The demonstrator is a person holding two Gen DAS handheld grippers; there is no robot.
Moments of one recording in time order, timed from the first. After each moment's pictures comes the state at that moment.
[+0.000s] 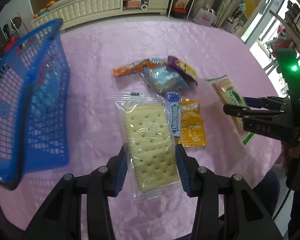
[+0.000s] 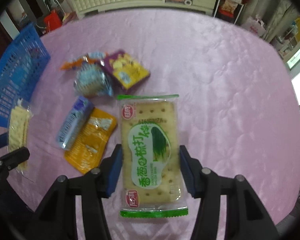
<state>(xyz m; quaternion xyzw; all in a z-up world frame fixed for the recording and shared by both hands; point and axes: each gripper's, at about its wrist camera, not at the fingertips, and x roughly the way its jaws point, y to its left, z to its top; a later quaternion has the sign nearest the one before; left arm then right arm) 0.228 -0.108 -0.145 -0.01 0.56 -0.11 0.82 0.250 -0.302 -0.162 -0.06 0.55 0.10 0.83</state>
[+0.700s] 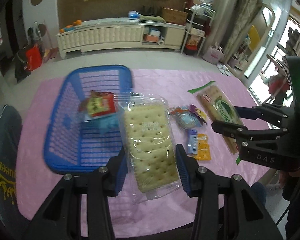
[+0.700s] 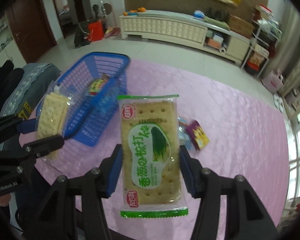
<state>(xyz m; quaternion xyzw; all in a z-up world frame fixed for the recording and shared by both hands) 0.178 0.004 -0.032 -0.05 0.46 -0.07 0.88 0.213 -0.161 -0.054 -0.13 0.45 0.21 0.86</state>
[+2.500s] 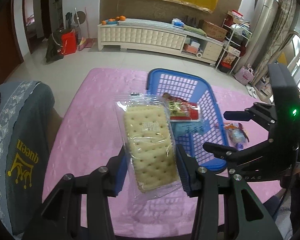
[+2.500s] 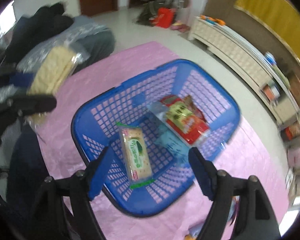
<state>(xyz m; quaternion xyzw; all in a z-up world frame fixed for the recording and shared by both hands) 0.155 0.137 -0.027 -0.10 0.45 0.03 0.89 0.211 -0.005 -0.082 -0.27 0.42 0.35 0.79</state>
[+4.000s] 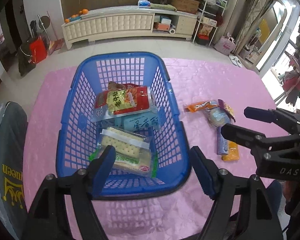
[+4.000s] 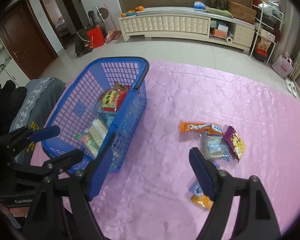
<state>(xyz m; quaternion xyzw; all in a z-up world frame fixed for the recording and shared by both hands) 0.212 0.034 -0.057 -0.04 0.50 -0.05 0.86 0.225 -0.145 -0.079 -0.05 0.47 0.22 0.85</state>
